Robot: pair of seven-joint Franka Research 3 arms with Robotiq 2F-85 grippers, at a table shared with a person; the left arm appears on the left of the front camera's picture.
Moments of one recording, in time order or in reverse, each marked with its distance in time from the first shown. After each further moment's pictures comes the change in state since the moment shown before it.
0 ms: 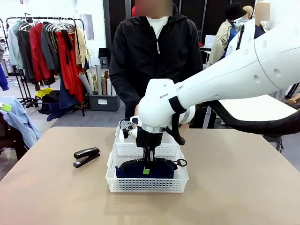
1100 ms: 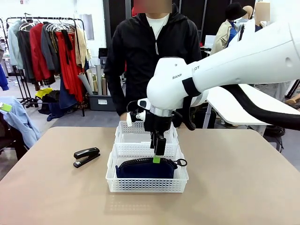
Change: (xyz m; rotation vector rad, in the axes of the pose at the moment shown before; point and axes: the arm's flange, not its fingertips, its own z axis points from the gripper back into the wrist) left arm 0.000 0.000 0.000 0.000 0.000 0.000; right arm -0.019 0.018 0.070 -0.069 0.015 -0.017
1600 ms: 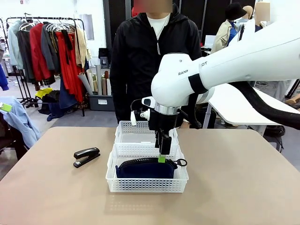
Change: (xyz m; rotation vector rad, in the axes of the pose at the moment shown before) left arm 0.000 0.000 0.000 0.000 0.000 0.000; right arm -0.011 0.011 0.010 0.003 0.017 -0.010
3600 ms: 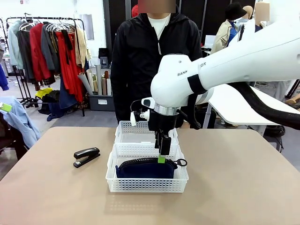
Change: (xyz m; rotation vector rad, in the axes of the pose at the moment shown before) left arm 0.000 0.000 0.000 0.000 0.000 0.000; right arm 0.001 -0.002 -0.002 0.004 0.000 0.000
